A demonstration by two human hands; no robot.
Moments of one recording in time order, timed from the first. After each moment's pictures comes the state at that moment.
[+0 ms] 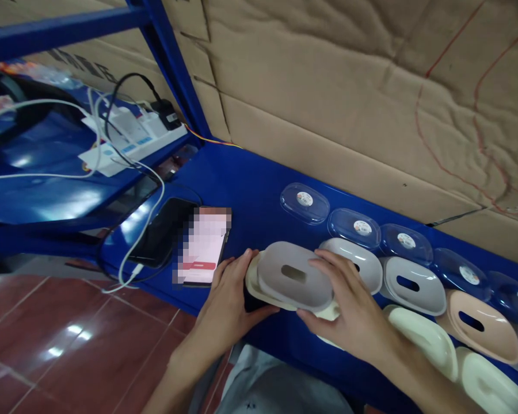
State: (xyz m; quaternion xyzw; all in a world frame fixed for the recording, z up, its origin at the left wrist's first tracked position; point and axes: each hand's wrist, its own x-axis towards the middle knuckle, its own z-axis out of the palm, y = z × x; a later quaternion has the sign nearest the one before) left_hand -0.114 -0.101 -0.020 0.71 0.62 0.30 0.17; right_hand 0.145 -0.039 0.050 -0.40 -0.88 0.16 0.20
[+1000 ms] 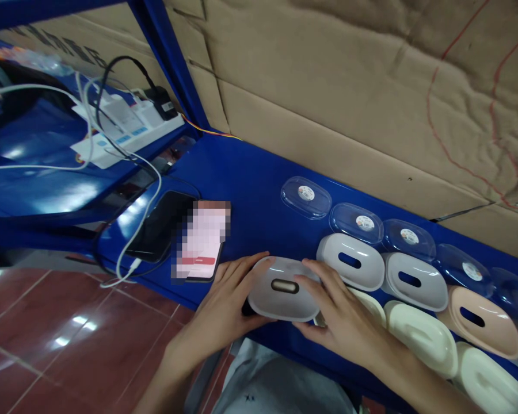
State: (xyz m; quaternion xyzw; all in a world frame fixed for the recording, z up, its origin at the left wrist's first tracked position) left_hand -0.126 -0.100 -0.006 0.78 0.53 0.25 0.22; right_hand 0.147 -0.051 0.032 -0.32 -0.93 0.15 0.12
